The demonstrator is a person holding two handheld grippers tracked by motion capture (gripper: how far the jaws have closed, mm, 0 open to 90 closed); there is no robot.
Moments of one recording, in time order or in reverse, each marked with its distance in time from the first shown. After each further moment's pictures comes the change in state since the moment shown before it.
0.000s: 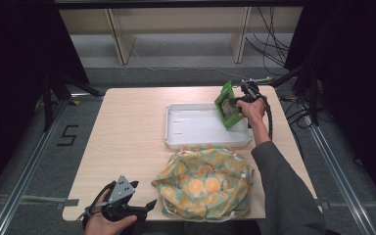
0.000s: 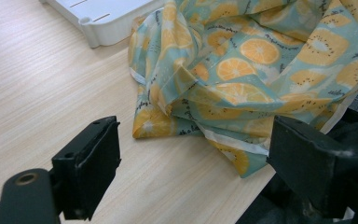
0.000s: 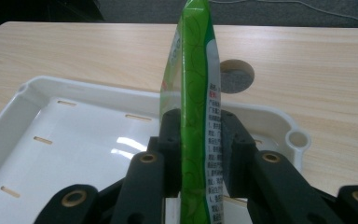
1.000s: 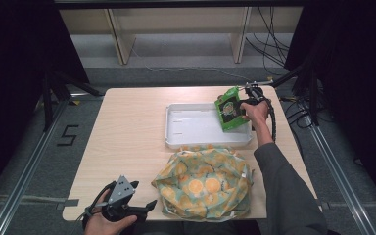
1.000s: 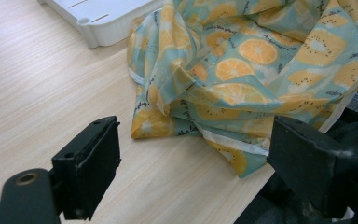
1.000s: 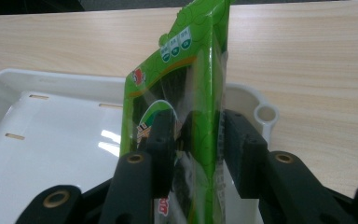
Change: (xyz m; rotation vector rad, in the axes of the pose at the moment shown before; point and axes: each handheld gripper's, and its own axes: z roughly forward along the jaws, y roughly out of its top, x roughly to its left) left arm 0.000 0.001 0.000 -0.005 -0.004 0.010; right arm -0.020 -0.009 0.001 0.019 -0.045 -0.002
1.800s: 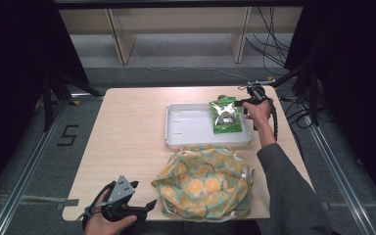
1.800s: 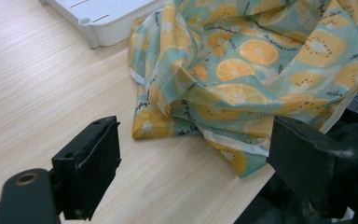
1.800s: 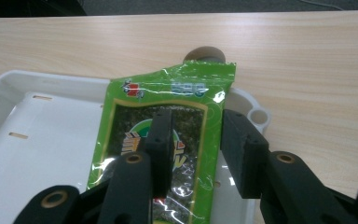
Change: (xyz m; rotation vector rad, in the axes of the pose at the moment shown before) left arm 0.000 0.000 0.000 -0.002 0.000 -0.002; right arm -0.001 0.001 -0.007 -0.032 0.012 -0.007
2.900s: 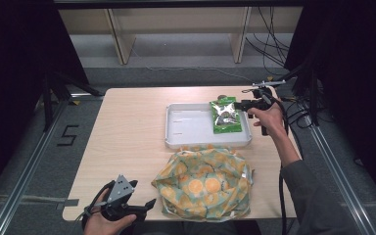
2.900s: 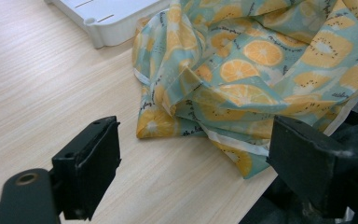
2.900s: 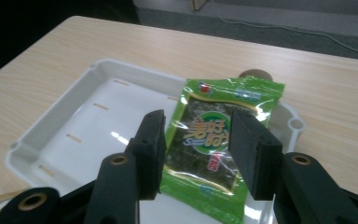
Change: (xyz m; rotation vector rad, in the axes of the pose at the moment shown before) left arm 0.001 0.000 -0.001 0.004 0.015 -0.016; right arm 0.026 -0.012 -0.068 -0.065 0.165 -0.154
